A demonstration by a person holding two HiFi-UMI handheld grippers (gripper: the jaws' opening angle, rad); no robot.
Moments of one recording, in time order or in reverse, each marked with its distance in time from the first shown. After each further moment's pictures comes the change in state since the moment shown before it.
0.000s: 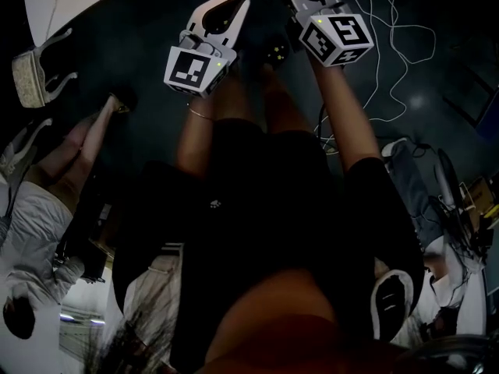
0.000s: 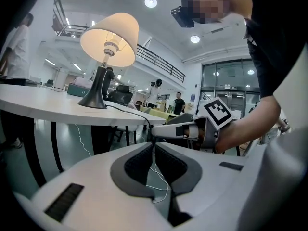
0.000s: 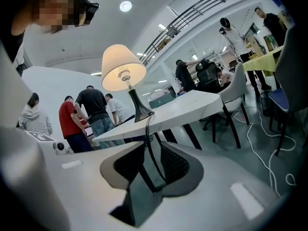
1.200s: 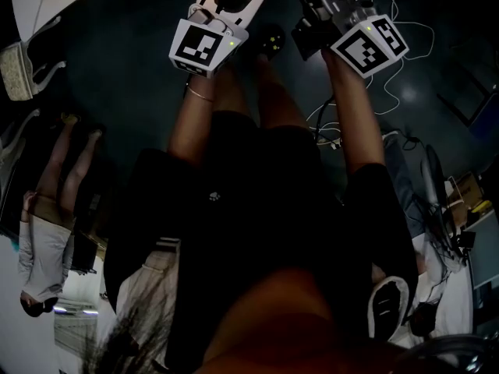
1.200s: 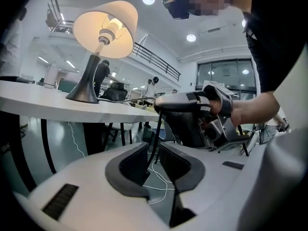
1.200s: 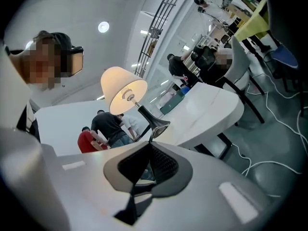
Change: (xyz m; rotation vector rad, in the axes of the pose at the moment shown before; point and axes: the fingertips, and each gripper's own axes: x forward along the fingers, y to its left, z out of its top) left arm 0.068 -0.013 -0.003 -0.010 0.057 -0.059; right arm -0.015 -0.007 0.058 0.321 -0.051 0.222
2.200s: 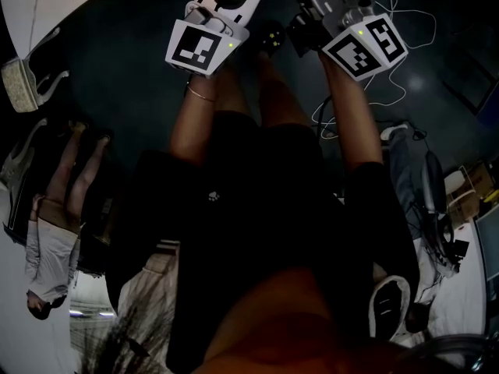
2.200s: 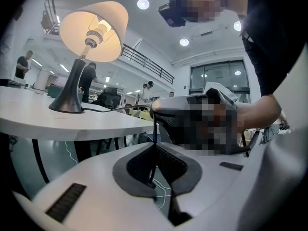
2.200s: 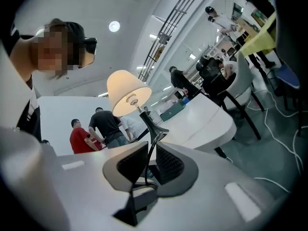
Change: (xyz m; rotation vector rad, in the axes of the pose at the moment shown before) left arm 0.097 0.025 -0.009 0.020 0.006 -0.055; right arm 0.018 -0.090 0.023 -0.043 -0.018 -0.027
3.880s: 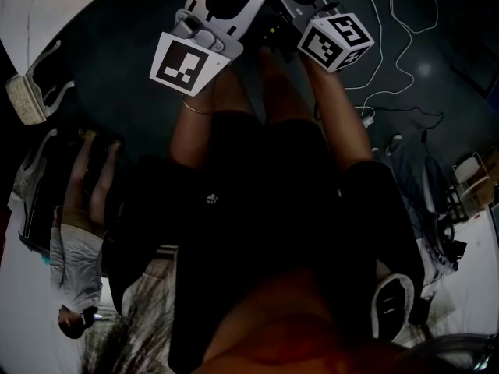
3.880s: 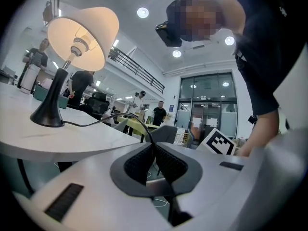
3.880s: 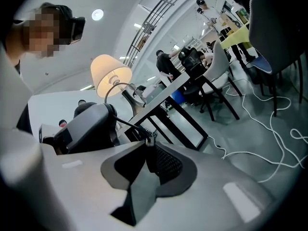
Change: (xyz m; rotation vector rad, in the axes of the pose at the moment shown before) left arm -0.018 0.112 0.040 -0.038 -0.104 -0.068; right arm 0.114 -0.059 -0.106 0.090 0.184 -0.142
